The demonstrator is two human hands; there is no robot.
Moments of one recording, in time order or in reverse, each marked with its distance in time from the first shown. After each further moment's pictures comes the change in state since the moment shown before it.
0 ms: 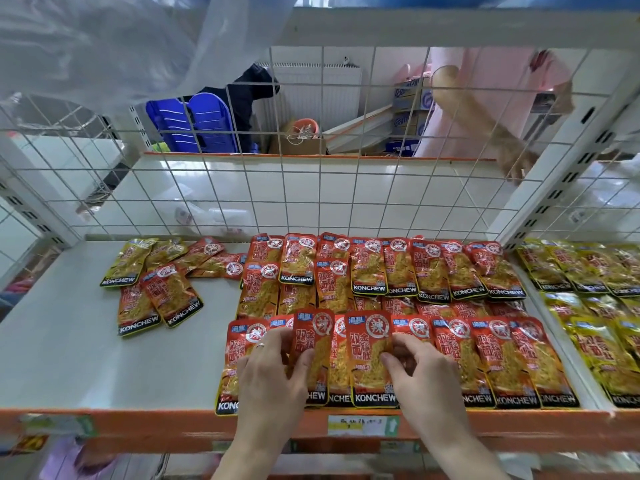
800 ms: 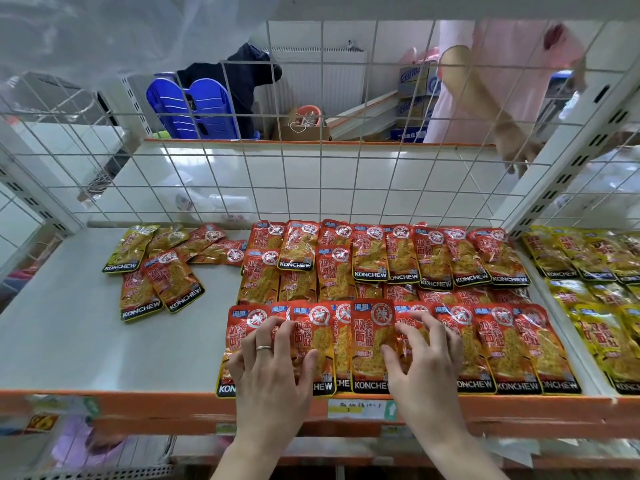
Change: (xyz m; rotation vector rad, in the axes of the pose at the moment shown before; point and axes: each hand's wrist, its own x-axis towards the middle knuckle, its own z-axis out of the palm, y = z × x) left_hand -0.012 -0.034 0.019 0.467 0.031 0.174; right_hand -0.008 0.027 0.023 -0.253 0.138 -0.045
